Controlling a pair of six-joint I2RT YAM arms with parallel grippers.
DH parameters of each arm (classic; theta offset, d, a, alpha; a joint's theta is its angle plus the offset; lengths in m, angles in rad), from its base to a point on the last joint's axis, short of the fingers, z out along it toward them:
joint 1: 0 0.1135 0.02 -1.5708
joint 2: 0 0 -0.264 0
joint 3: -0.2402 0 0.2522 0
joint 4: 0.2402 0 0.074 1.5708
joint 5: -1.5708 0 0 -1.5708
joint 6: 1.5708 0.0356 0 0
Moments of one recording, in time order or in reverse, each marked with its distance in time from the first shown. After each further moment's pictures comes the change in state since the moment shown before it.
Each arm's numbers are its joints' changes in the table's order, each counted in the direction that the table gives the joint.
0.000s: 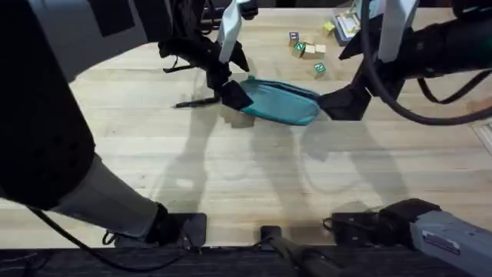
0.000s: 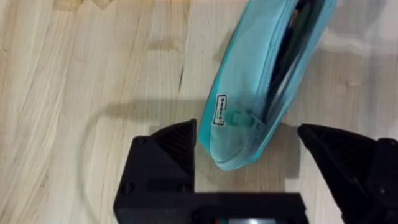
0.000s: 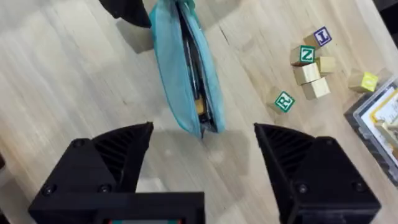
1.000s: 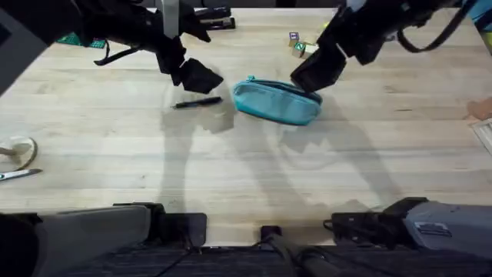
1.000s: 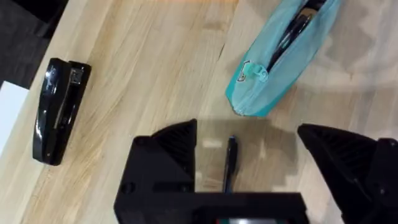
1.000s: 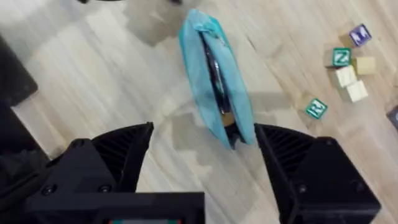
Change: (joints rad) left arm 0.214 -0.302 0.000 0.147 0.001 0.000; right arm 0.162 0.305 -0.439 0.277 -0.052 0.248
